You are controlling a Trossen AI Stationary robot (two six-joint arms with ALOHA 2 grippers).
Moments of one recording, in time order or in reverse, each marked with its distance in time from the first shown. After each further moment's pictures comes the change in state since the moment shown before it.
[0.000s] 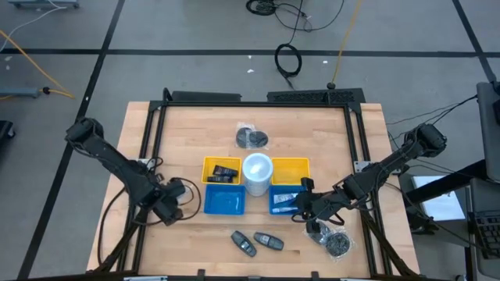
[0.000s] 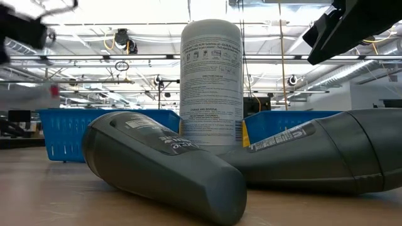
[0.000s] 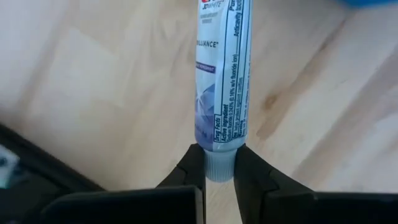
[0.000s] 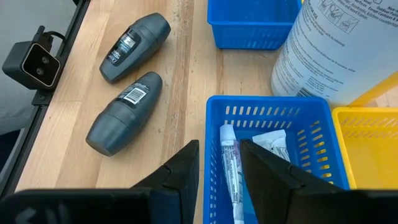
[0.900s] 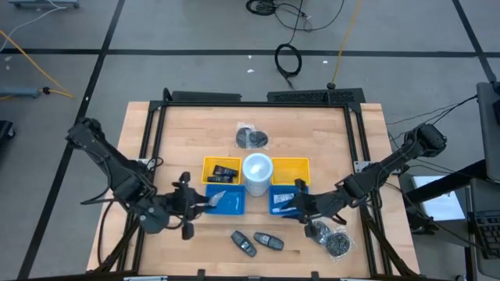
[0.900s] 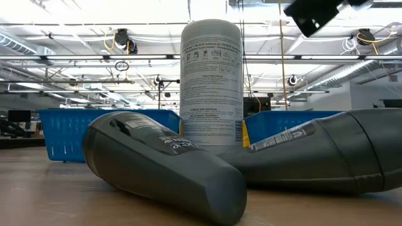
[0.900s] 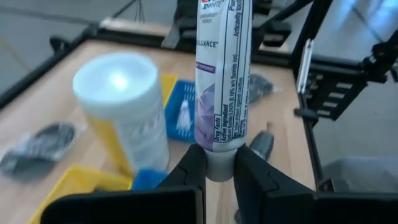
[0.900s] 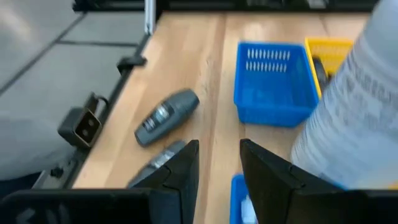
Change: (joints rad) left arm -0.030 0.024 0.360 0.626 -0.587 0.714; right arm 0.000 0.000 0.000 0.283 0.001 -0.145
